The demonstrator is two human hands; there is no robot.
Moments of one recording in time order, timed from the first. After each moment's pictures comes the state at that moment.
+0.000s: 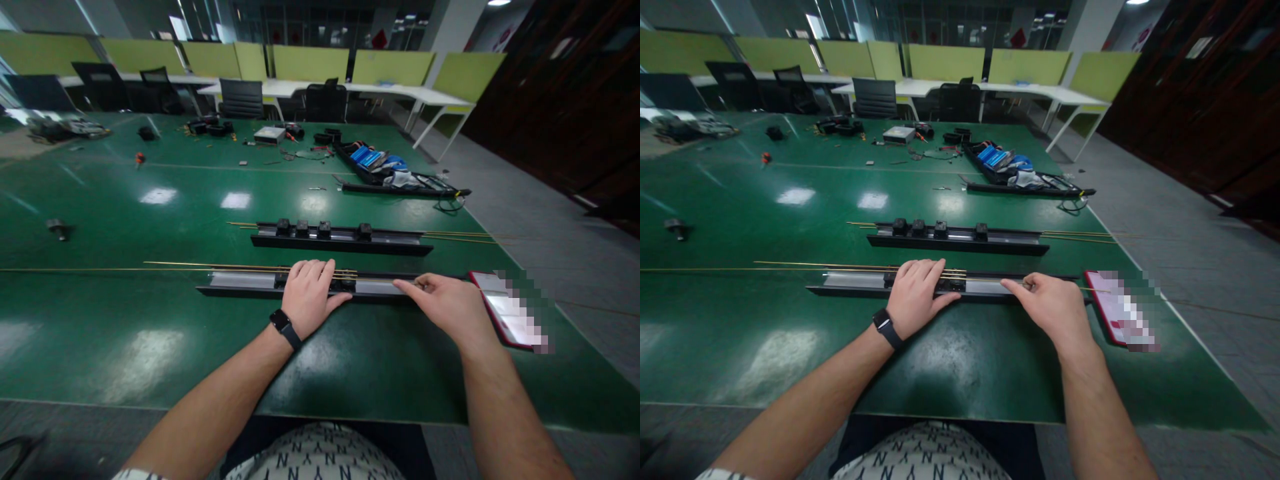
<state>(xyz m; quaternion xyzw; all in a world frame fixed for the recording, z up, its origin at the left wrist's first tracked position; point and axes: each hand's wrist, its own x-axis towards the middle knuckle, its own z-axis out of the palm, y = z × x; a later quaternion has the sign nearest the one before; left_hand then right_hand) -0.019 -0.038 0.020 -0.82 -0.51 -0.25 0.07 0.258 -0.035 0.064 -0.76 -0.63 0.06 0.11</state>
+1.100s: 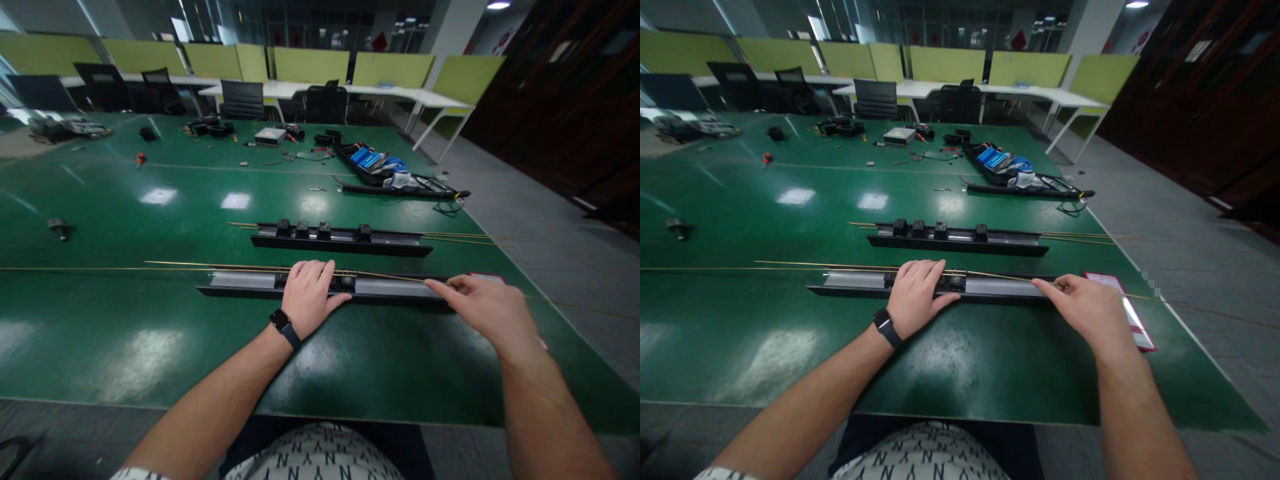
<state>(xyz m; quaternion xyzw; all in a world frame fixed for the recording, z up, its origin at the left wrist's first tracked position) -0.019 -0.038 0.020 -0.82 -0.51 -0.26 0.07 0.313 -0.035 0.071 -0.77 -0.64 0.00 0.06</state>
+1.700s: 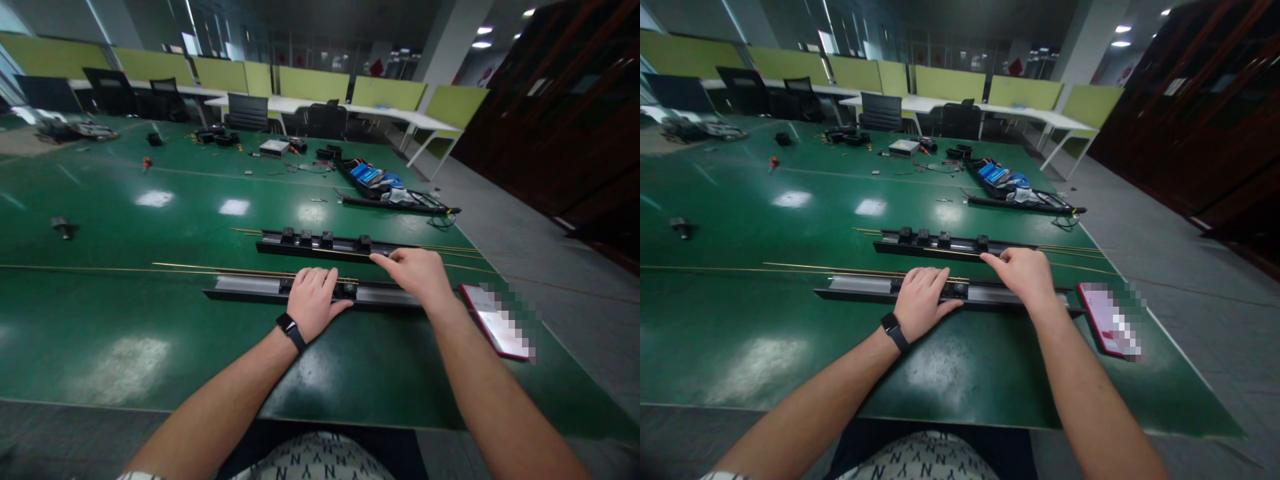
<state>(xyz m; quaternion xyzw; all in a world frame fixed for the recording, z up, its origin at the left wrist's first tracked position) -0.021 -0.040 0.022 -0.82 -0.51 -0.27 0.07 0.211 0.020 0.100 -0.69 -0.71 -0.02 0.12</state>
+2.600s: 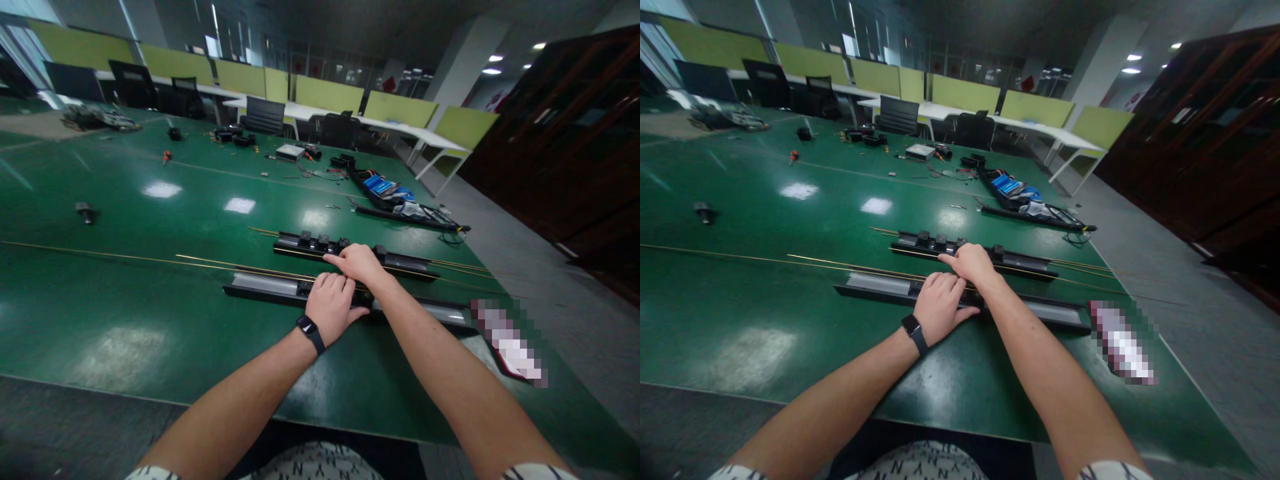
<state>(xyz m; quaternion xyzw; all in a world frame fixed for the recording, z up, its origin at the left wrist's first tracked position) -0.025 -0.039 0.021 -0.81 -0.51 -0.29 0.05 0.078 0.080 0.072 -0.57 -0.82 0.03 0.01</state>
